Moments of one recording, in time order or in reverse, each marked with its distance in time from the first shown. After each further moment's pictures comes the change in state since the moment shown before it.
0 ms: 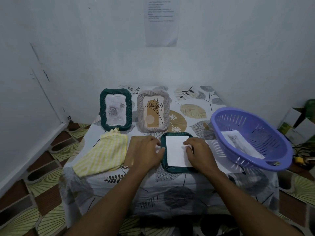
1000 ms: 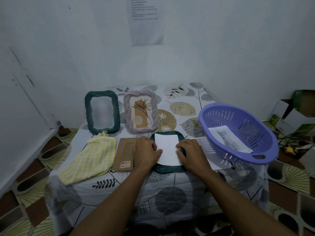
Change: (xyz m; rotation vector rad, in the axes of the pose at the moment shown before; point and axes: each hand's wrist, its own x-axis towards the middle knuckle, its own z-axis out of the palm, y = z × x) left_hand 0.013 0.030 0.026 -0.065 -0.002 -0.206; right_hand -0.009 0.018 0.002 -0.027 -0.038 0.011
